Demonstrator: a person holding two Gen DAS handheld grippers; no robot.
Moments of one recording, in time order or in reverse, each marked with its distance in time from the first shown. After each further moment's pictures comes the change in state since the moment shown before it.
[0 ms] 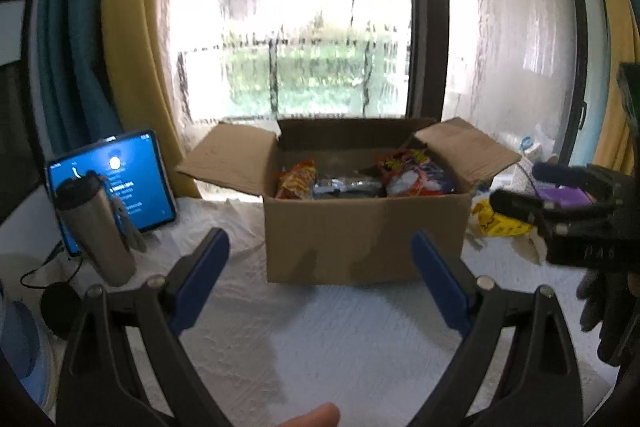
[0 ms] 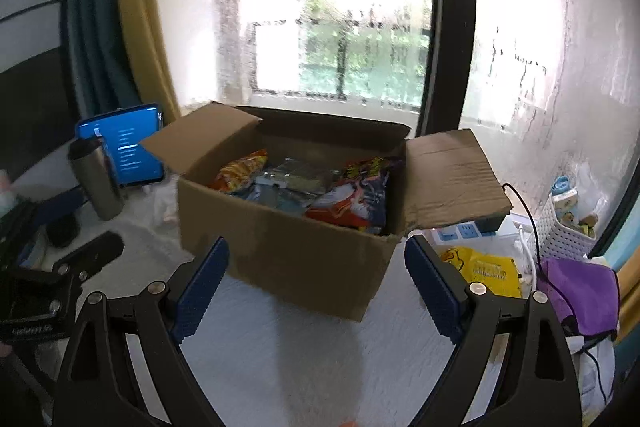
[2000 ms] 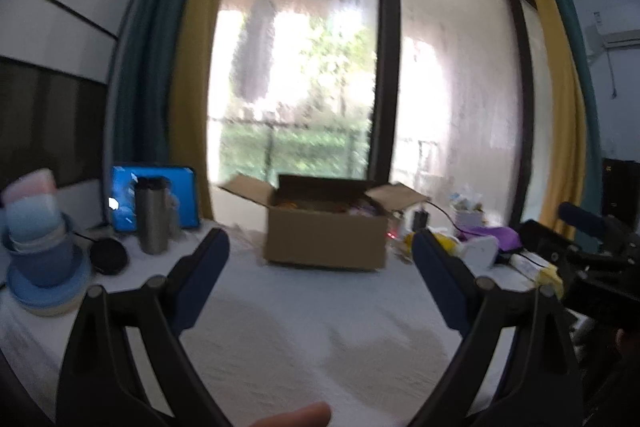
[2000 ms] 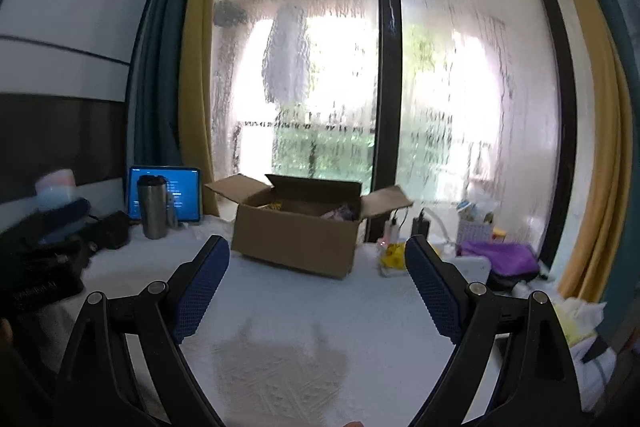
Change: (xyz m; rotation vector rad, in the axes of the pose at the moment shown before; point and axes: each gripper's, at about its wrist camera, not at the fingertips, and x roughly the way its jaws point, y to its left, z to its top) left arm -0.241 -0.002 -0.121 -0.072 -0.354 -0.039; right arm -0.247 0.081 -0.153 0.012 -0.414 -0.185
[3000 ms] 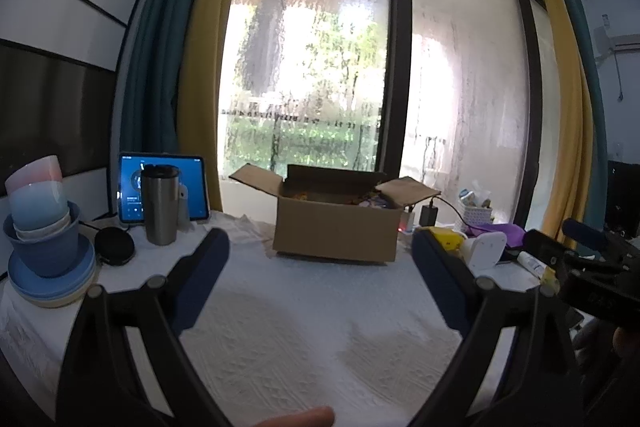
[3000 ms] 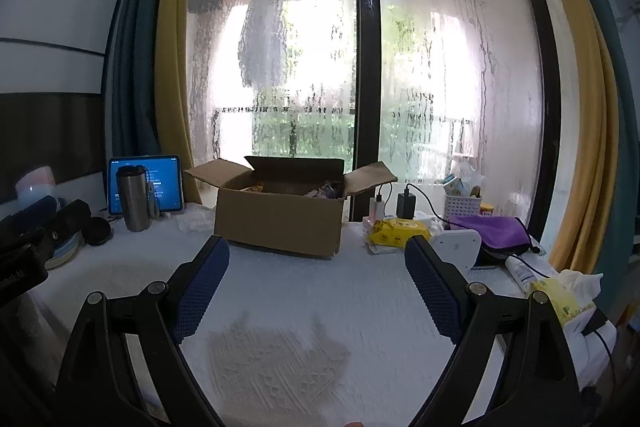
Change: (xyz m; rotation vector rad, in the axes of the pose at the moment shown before) left arm 0.006 0.013 -0.010 -0.028 0.042 -0.001; right arm 0.015 -0.008 -0.014 0.071 0.080 -0.035
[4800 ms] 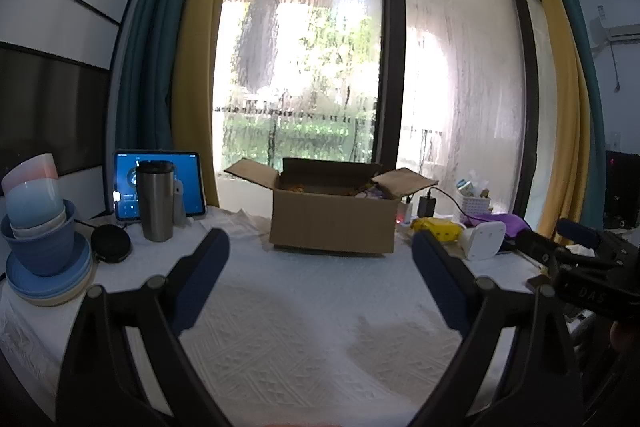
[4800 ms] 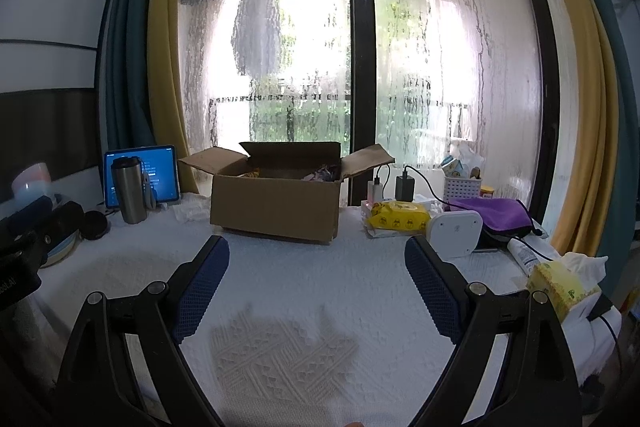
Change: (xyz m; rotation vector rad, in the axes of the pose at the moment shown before) left arm 0.004 -0.003 -0.007 0.021 0.013 -0.013; right arm 0.009 -0.009 -0.010 0.022 0.046 -0.001
